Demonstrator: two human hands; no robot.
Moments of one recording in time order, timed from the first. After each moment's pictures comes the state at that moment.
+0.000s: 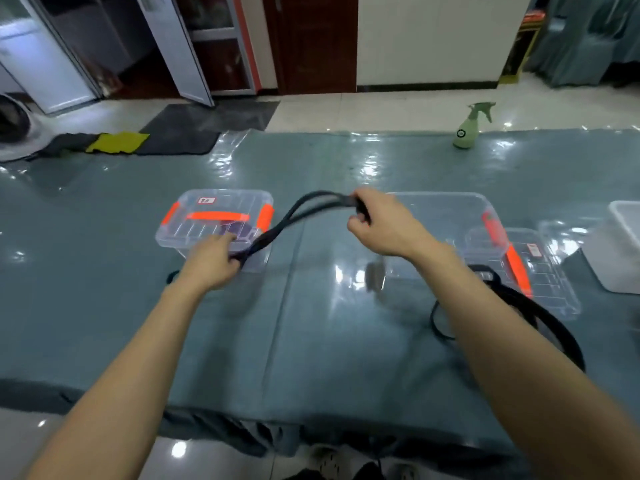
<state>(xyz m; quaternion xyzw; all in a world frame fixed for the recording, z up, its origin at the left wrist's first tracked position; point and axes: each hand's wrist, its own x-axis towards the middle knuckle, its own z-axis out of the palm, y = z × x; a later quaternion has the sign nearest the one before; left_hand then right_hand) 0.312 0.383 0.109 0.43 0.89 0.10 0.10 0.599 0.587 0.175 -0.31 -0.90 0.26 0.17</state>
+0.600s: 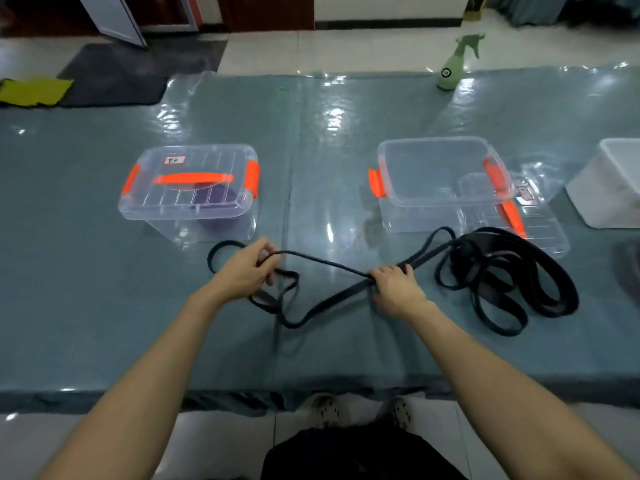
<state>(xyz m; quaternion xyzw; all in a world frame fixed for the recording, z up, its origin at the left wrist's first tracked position) 0.325 0.378 0.006 0.50 0.77 0.22 0.33 0.637 0.521 -0.043 -0.43 -0.87 0.14 -0.19</state>
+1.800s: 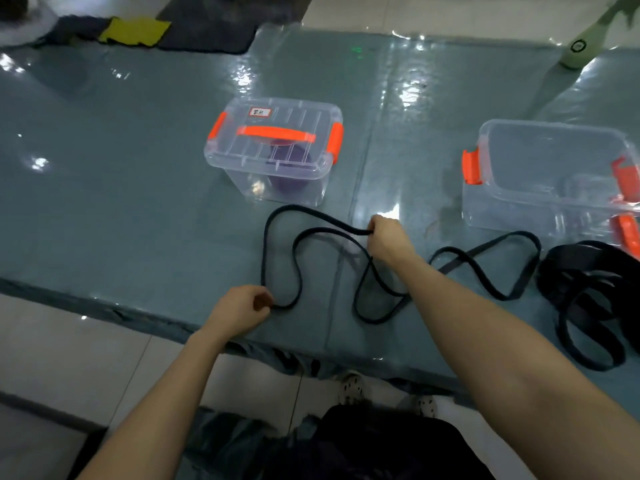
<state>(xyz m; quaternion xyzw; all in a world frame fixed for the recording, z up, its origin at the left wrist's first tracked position) 0.293 0.203 -0.070 0.40 0.87 0.08 0.28 0.469 0.511 -0.040 -0.45 -0.84 0.29 -0.04</state>
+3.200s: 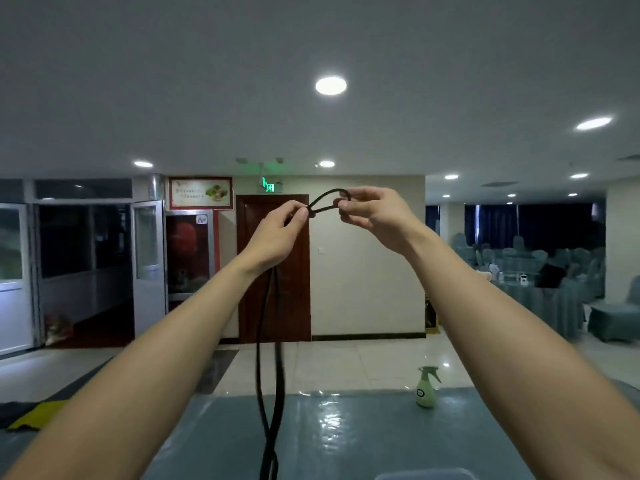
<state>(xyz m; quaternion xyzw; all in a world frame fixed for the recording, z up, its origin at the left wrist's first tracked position) 0.335 0.530 0.588 0.65 0.53 0.55 -0.05 0.554 0.597 0.624 -0.12 -0.70 0.49 0.50</state>
